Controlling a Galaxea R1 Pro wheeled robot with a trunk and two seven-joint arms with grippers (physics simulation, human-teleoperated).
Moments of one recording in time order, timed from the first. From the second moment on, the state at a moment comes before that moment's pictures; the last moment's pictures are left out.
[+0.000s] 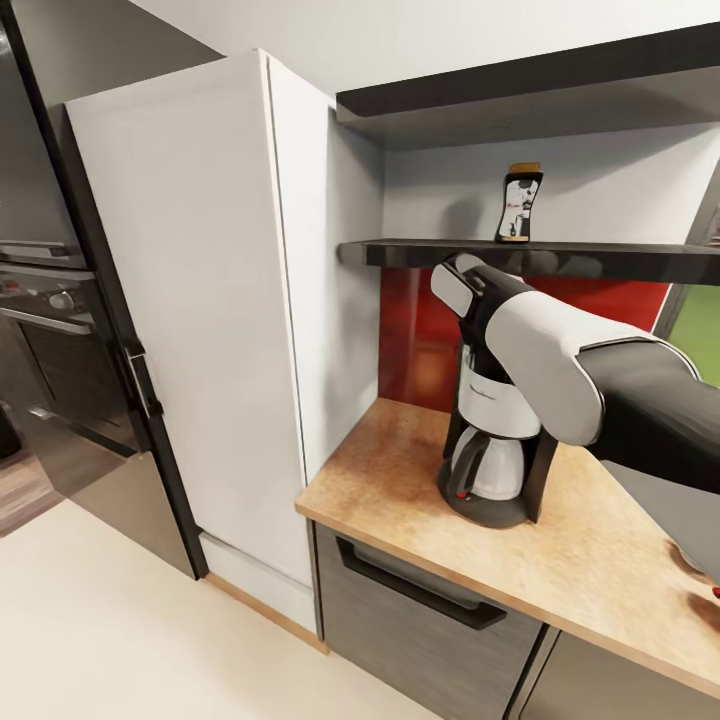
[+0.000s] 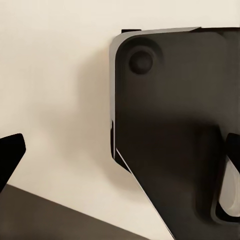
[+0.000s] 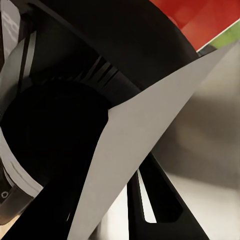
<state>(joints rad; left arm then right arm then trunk) 0.01 0.05 0.00 -0.07 0.01 -0.11 0.00 -1.77 0.17 0.09 -0.04 -0.26 1.04 -0.87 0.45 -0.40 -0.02</state>
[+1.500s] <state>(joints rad) 0.01 0.04 -0.01 -0.07 0.01 -0.11 0.00 -1.74 0.17 0.09 -0.04 -0.26 1.04 -0.87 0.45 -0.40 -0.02</state>
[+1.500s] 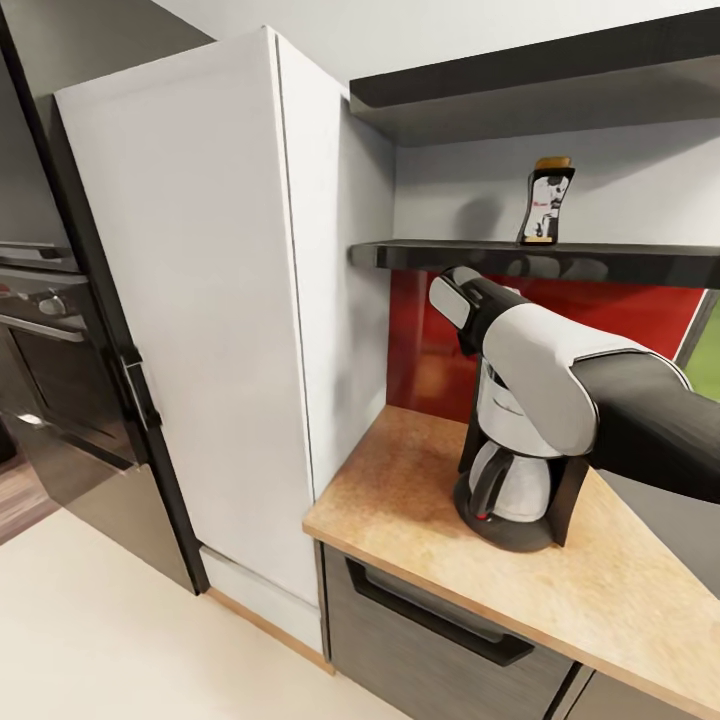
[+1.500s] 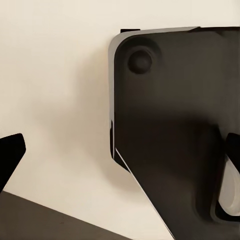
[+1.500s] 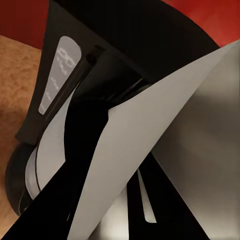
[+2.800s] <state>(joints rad) 0.03 0.06 0.00 -0.07 0.01 -0.11 0.00 -1.72 0.17 0.10 -0.04 -0.25 1.04 -0.91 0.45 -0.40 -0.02</state>
